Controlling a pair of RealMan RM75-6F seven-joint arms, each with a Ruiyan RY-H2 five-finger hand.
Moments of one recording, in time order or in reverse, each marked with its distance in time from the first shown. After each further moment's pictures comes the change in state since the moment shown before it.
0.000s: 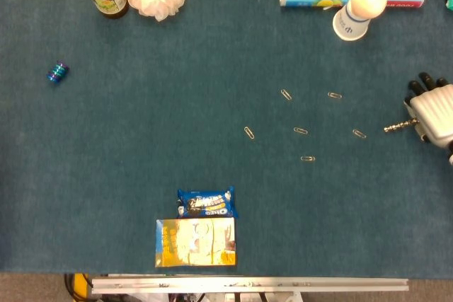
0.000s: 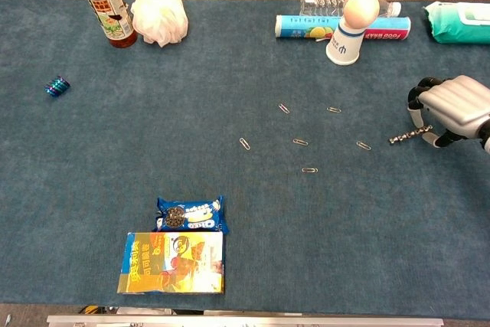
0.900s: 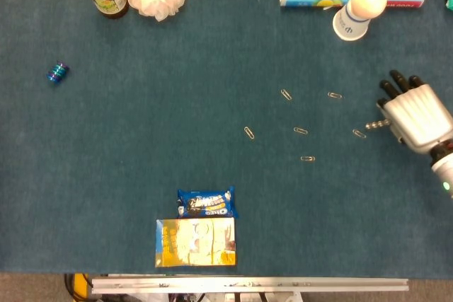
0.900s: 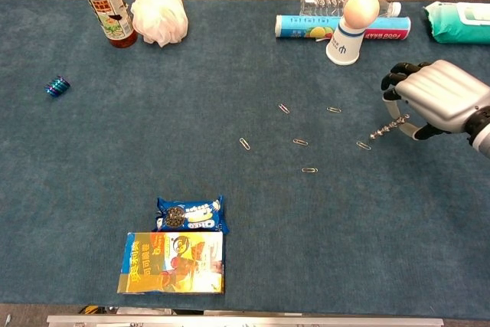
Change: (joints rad) left arm 0.019 0.019 -0.010 -0.005 -0.010 0.030 -0.031; right arm 0.016 0.072 0.011 -0.254 -0.059 0.063 -0.150
